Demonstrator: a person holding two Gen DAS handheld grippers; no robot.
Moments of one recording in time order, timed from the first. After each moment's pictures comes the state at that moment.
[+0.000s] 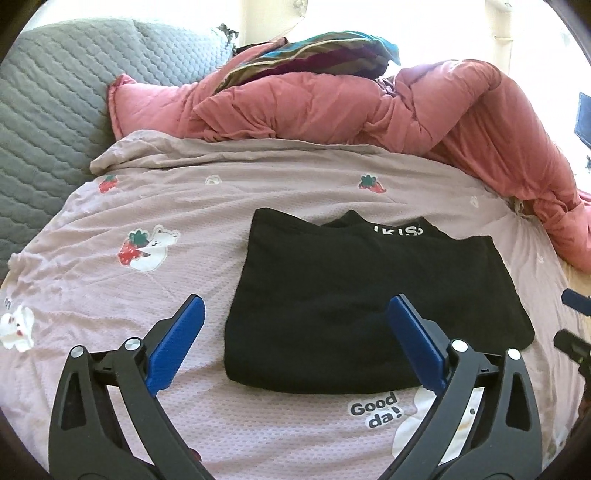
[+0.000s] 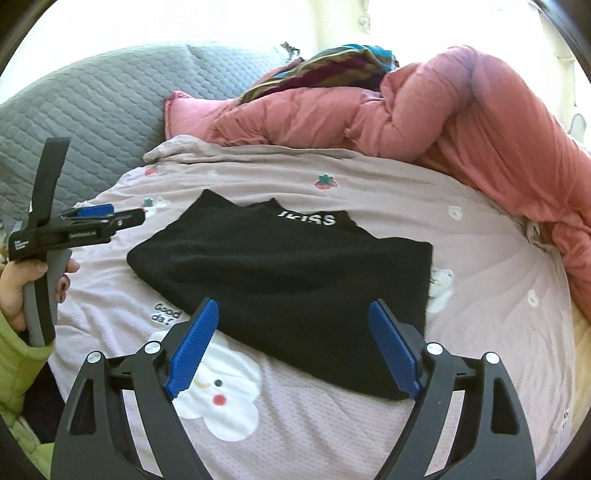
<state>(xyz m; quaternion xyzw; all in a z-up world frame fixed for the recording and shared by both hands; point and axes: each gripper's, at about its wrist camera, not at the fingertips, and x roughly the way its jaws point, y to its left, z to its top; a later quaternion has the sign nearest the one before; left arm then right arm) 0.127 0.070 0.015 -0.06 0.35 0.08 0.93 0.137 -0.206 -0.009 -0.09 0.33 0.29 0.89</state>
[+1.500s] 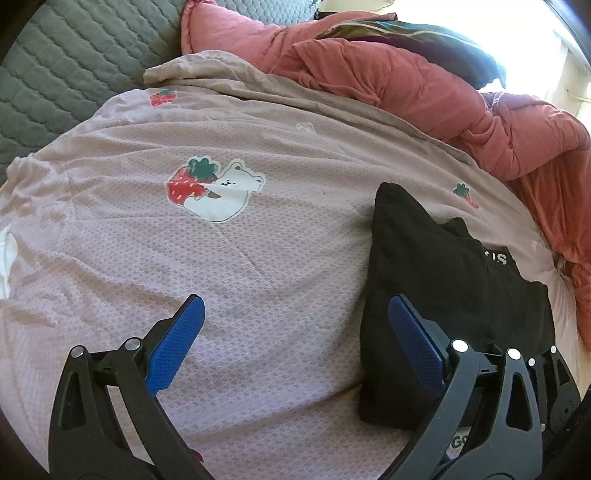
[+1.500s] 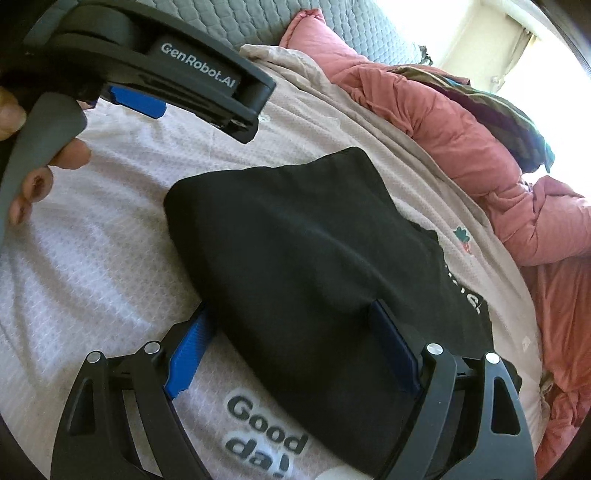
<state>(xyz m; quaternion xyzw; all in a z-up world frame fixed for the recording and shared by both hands) 0.146 0.188 -0.048 -0.18 0.40 0.15 0.89 0.143 0.041 -0.118 -0.36 0.28 0.33 0.82</state>
